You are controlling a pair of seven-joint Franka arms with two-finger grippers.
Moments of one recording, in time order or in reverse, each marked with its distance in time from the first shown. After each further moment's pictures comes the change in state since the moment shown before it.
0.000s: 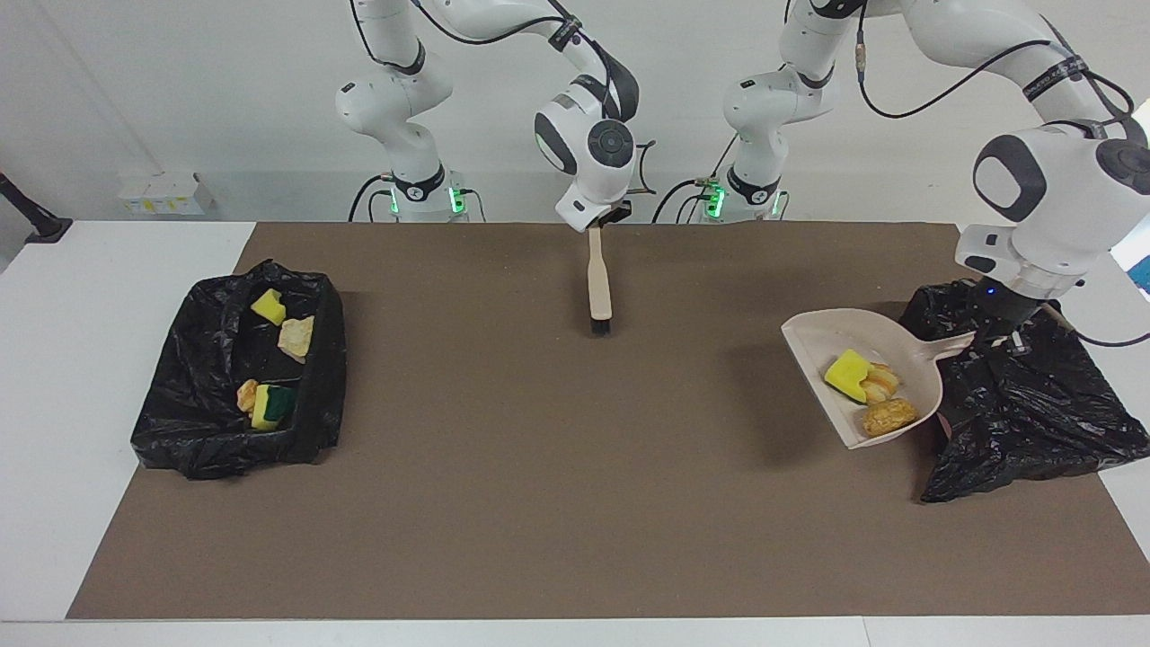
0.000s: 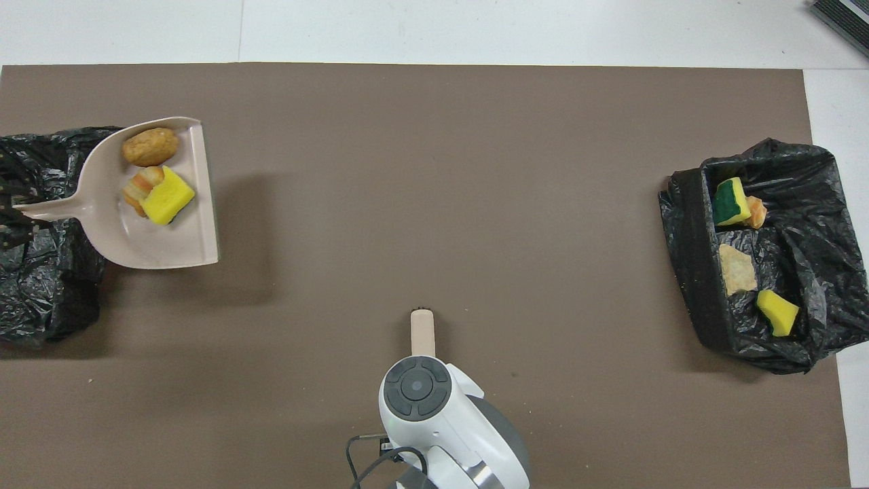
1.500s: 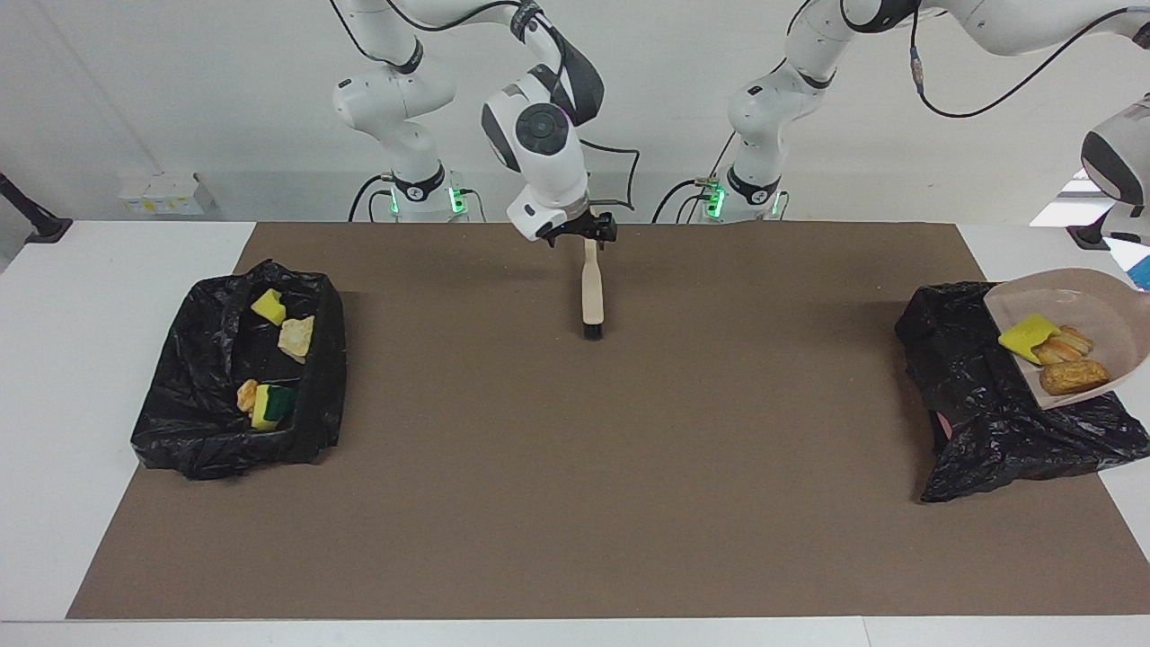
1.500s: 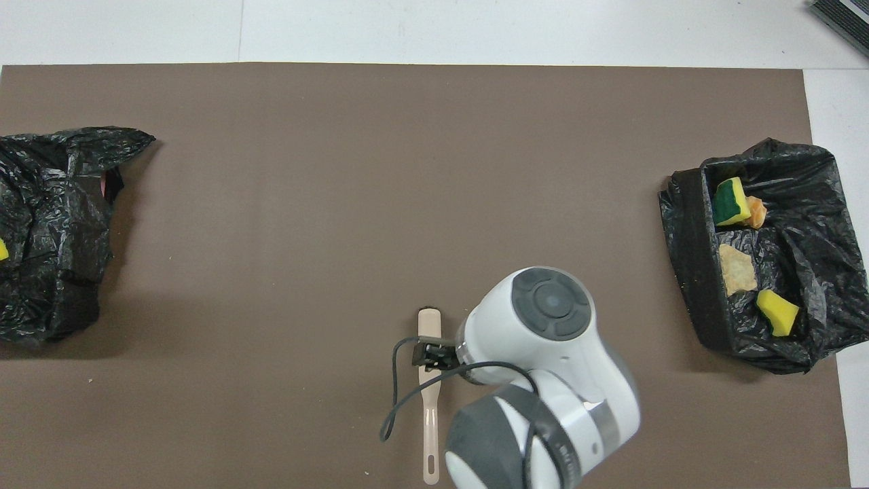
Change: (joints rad) left arm 0.184 0.062 0.001 0.127 0.832 0.096 -0.004; right arm -0.259 -0.093 -0.019 0.087 -0.005 0.042 -0.040
